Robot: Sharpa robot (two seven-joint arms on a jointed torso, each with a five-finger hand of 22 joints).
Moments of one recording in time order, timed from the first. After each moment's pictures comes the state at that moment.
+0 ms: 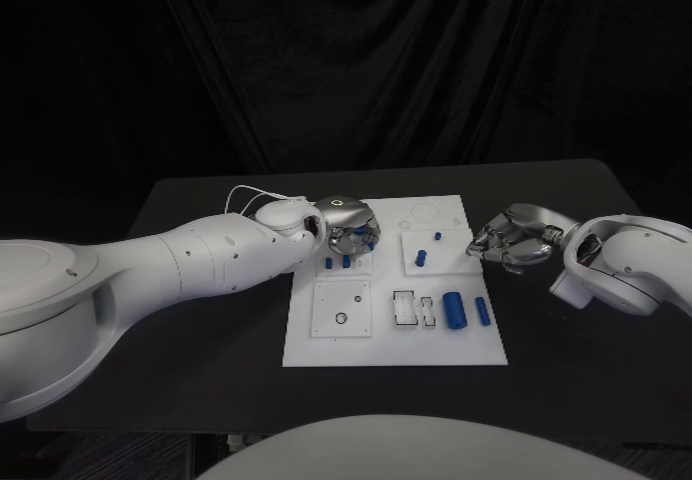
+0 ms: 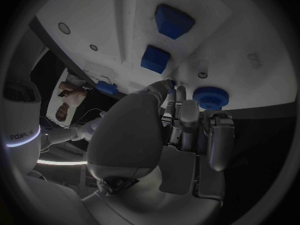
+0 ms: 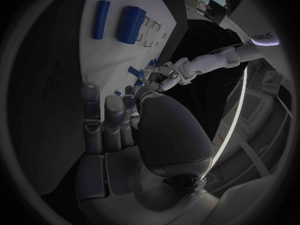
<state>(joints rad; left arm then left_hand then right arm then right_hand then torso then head) 1.18 -0.41 -0.21 0.96 -1.52 -0.27 0.25 1.52 -0.11 0.35 0.17 0.29 0.96 0.09 0.10 0.66 0.85 0.04 0.48 0.68 1.29 -0.02 1.32 1.03 0.01 1.47 -0.01 1.57 1.31 1.30 -1.01 -0.25 1.55 -0.89 -0.14 -0.03 1.47 -0.05 0.31 0.27 0.41 1.04 0.10 0.19 0.31 1.08 0.02 1.07 0.97 1.37 -0.04 1.11 1.10 0.14 1.26 0.07 0.76 1.28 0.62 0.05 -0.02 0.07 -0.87</state>
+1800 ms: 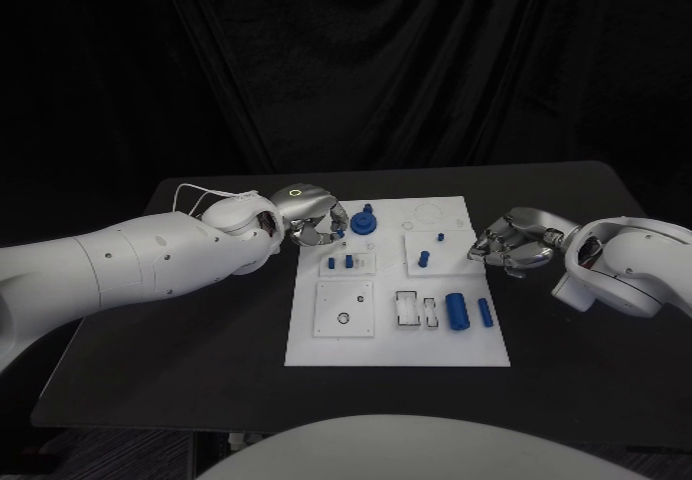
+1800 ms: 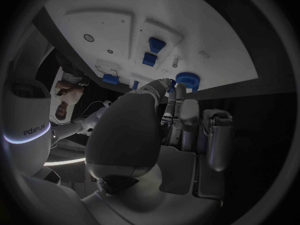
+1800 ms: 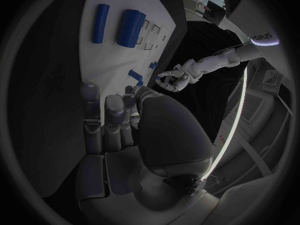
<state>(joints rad) 1.22 -0.65 -0.21 1.19 -1.52 -0.38 0.22 1.48 -0.11 0.36 0.15 0.34 1.01 0.11 0.12 0.66 0.98 0.05 0.37 0.55 1.29 -0.01 1.30 1.00 0.01 1.47 -0.01 1.57 1.31 1.29 -1.01 -0.25 1.55 -0.89 -0.11 -0.03 1.47 -0.05 0.31 0.27 0.41 1.04 0.10 0.19 0.31 1.08 0.02 1.06 0.96 1.37 -0.04 1.10 1.09 0.14 1.26 0.07 0.75 1.27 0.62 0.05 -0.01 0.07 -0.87</state>
